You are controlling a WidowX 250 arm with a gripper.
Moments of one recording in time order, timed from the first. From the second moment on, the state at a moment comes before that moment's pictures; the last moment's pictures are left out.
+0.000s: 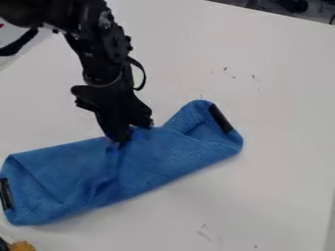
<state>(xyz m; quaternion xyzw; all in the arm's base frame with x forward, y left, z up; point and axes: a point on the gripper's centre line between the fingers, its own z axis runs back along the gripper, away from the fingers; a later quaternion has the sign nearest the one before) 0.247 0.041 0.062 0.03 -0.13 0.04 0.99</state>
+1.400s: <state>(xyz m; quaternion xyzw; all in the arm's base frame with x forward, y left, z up) 0.156 -0.058 0.048 -0.08 -0.13 0.21 0.97</state>
